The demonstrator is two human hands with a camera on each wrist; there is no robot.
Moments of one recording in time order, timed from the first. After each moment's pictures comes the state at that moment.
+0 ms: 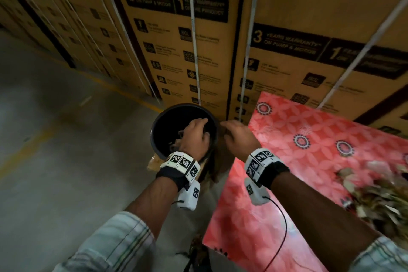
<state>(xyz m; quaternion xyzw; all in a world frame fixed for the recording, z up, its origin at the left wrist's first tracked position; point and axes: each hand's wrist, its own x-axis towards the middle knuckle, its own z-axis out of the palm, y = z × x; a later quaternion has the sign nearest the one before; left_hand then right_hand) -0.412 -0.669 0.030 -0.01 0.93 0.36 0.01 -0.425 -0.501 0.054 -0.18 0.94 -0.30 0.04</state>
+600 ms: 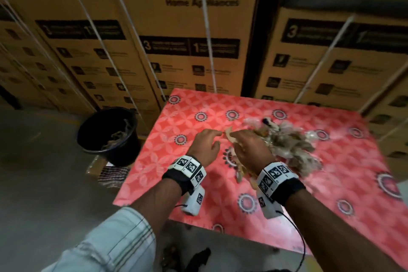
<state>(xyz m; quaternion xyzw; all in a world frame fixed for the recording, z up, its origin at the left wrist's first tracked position) -0.239 -0.328 0.068 0.21 0.92 0.34 0.02 -0.195 -0.153 0.084 -0.11 0.95 -0.27 -0.08</state>
